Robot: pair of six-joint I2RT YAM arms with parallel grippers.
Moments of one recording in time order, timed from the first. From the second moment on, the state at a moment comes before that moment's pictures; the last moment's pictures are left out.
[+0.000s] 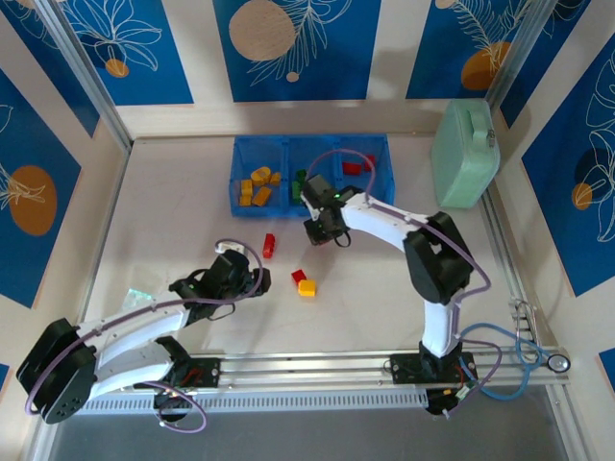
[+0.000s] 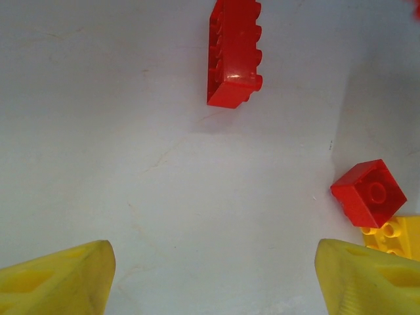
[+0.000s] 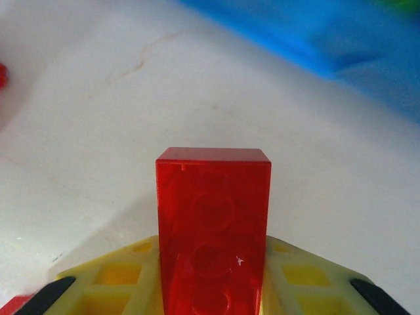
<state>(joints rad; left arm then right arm) -0.75 1.05 0.45 -0.25 -0.18 -0.69 0.65 1.88 1.41 -0.75 0.06 0.21</state>
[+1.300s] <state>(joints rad) -0.67 1.09 0.61 -0.31 -0.14 -0.60 0.34 1.82 1.49 -0.74 0.16 0.29</state>
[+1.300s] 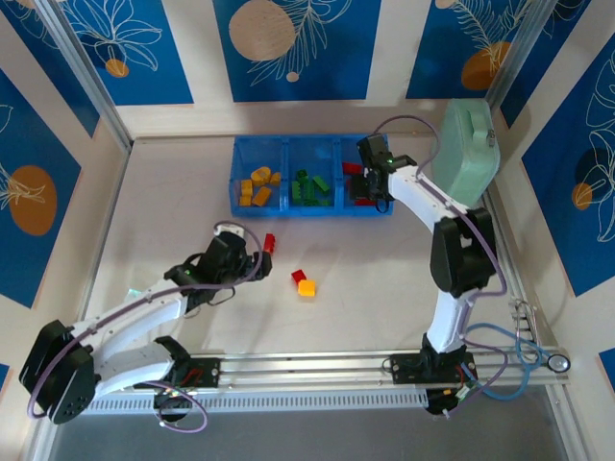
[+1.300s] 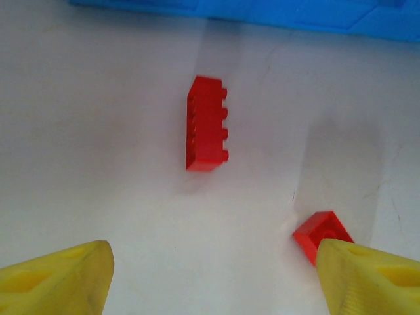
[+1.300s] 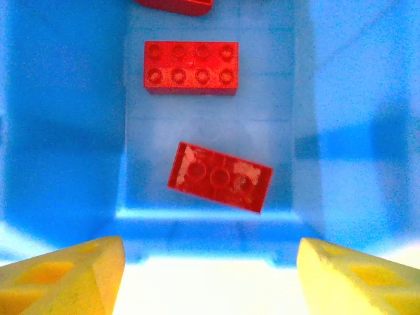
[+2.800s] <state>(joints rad) -0.79 1.85 1.42 -0.41 -0.12 -0.28 0.37 0.98 0.81 -0.66 0.24 0.44</state>
